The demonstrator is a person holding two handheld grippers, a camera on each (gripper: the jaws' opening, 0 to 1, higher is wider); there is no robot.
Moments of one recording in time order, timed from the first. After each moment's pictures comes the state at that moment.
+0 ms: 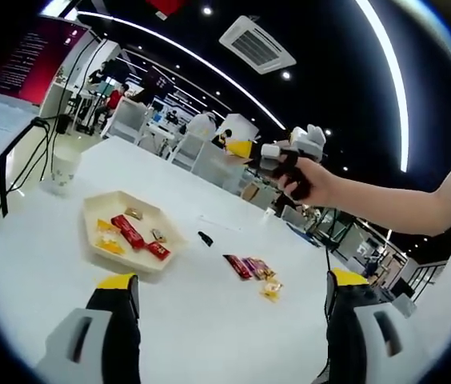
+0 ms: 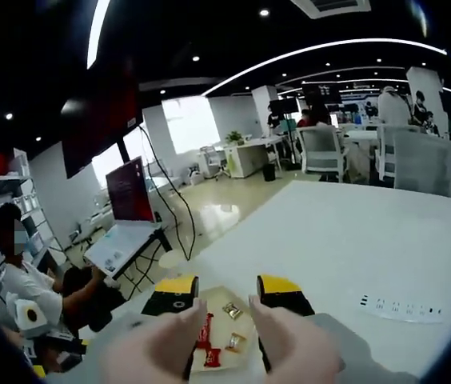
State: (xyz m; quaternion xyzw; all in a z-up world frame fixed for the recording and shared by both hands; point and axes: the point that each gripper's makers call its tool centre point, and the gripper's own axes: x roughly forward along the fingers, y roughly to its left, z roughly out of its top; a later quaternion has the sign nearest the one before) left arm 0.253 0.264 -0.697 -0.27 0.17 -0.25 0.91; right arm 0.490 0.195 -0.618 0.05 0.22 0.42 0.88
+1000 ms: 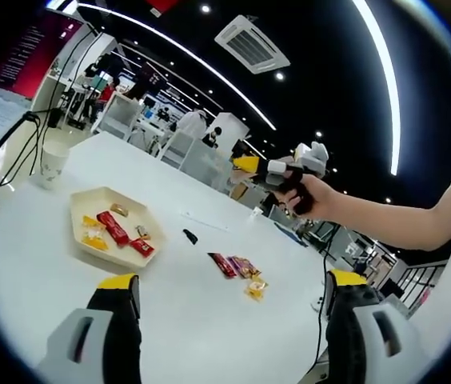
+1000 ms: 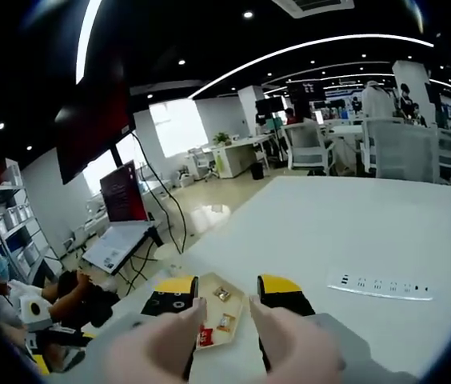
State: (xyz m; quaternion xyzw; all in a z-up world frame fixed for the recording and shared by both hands) left arm 0.244 0.251 -0.691 -0.27 0.17 -0.28 0.91; right arm 0.465 0.149 -0.618 0.06 0.23 0.38 0.89
